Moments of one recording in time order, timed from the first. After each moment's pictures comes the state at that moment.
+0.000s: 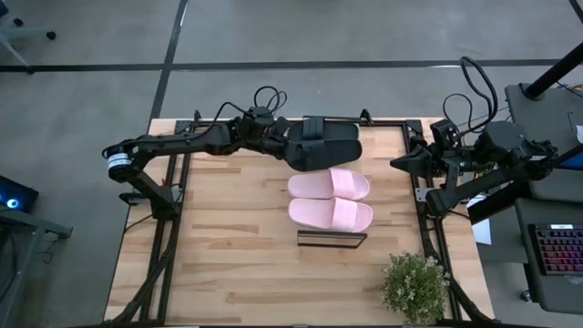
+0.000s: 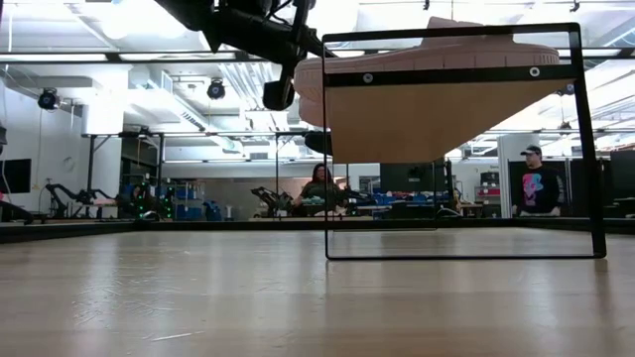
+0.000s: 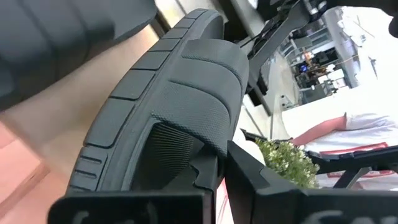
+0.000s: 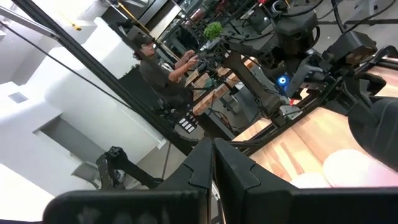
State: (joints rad) left arm 0.35 1.54 1.23 -0.04 0.37 -0.83; right arm 0.26 0.77 1.25 -0.49 0.18 0.76
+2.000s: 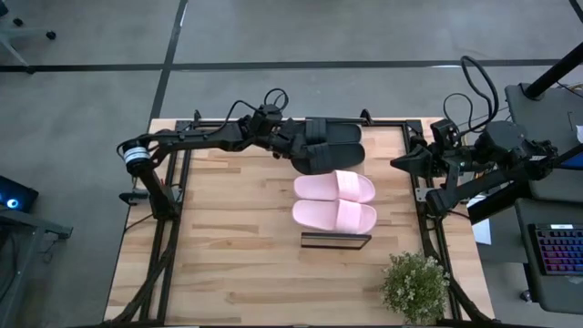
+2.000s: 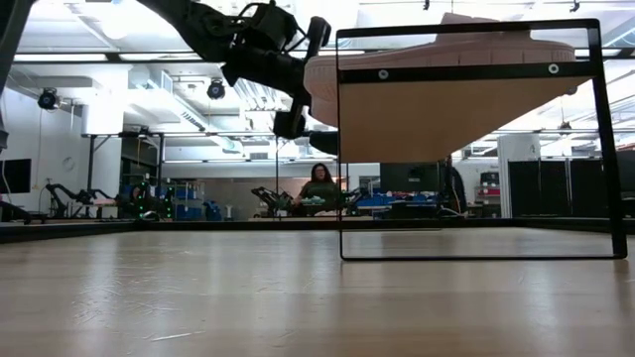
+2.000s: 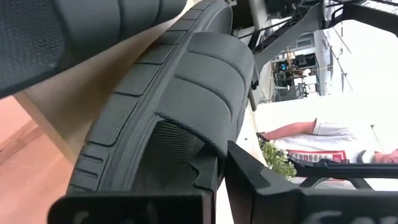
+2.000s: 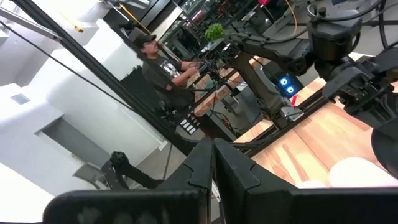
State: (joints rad) left arm 0.41 1.68 1.23 0.06 0.55 -1.02; right arm 0.26 0.77 1.25 -0.48 0.18 0.76
